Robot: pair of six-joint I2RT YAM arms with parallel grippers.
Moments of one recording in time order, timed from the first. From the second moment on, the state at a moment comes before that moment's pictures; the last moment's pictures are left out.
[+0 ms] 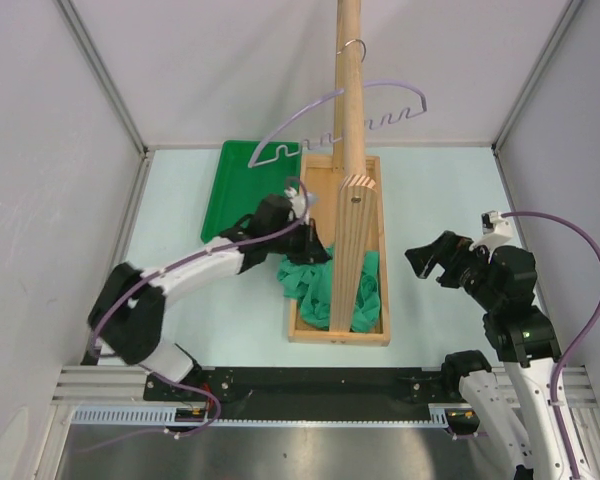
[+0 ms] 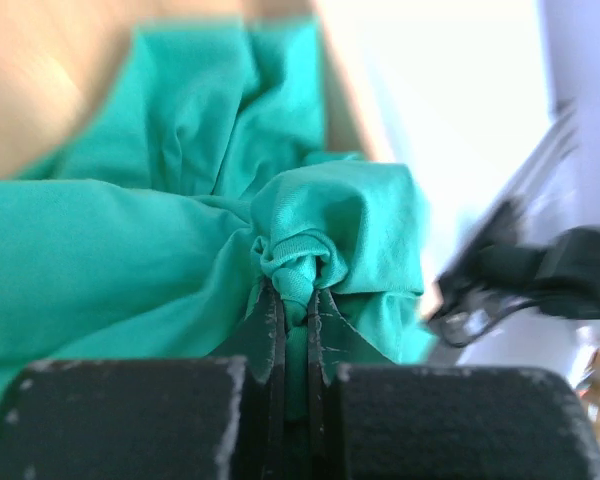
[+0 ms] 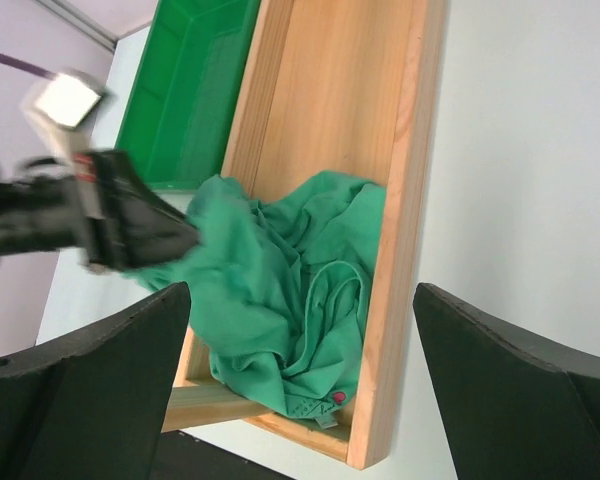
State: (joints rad) left arm -0.69 1.59 1.02 -0.13 0.43 -0.57; right arm 0.15 0.51 0.80 -0.62 -0.23 0.51
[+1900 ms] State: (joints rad) left arm 0.00 1.83 1.96 -0.22 0.73 -0.85; right arm 0.15 0.59 0.76 -0.56 -0.27 0.53
